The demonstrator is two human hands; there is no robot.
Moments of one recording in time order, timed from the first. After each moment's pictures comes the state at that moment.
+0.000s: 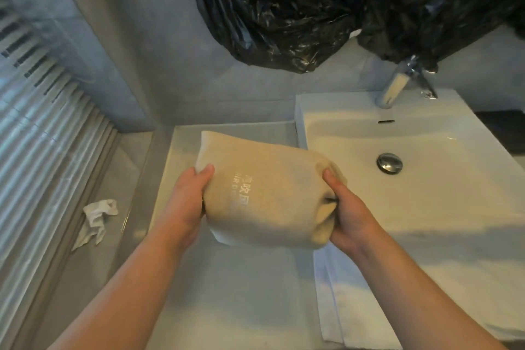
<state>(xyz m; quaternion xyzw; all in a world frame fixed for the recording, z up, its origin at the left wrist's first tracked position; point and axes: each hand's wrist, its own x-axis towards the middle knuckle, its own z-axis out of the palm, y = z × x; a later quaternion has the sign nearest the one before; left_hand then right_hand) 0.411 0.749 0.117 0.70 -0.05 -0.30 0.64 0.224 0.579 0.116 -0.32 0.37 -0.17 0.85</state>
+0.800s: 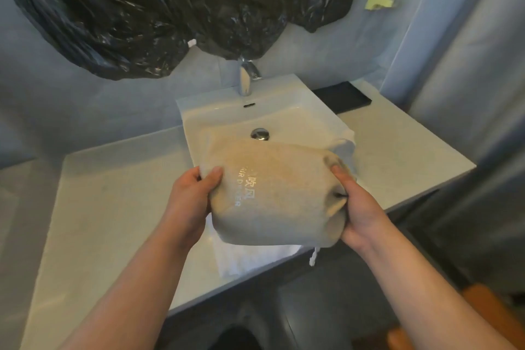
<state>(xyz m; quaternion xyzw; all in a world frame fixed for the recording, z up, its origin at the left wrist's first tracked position) 0.157 0.687 0.156 0.63 -0.22 -0.42 0.62 -0.079 0.589 0.169 -0.29 0.42 -0.36 0.78</state>
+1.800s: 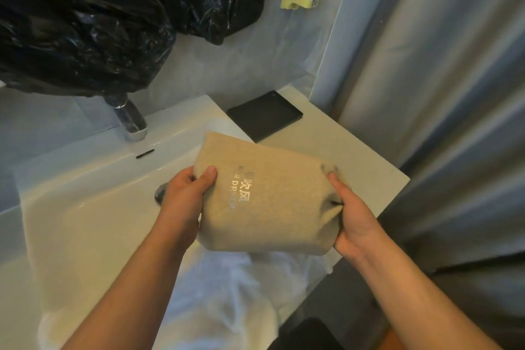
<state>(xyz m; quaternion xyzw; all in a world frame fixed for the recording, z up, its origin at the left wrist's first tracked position) 0.120 0.389 0.136 0.61 -0.26 -0.50 0.55 -0.126 0.368 0.160 -0.20 0.52 -0.44 0.71</state>
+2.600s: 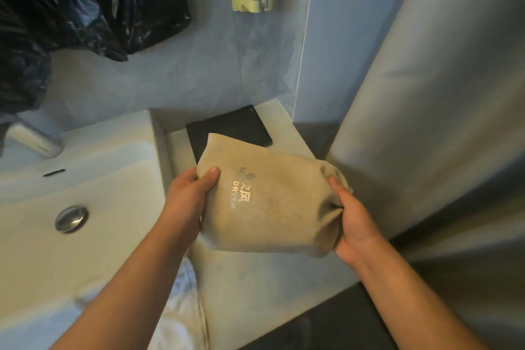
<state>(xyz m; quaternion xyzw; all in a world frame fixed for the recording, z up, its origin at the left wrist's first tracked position) -0.106 0.166 0.131 0.70 -0.17 -0.43 0.55 -0.342 0.084 0.134 -0.22 0.48 -0.32 0.79</state>
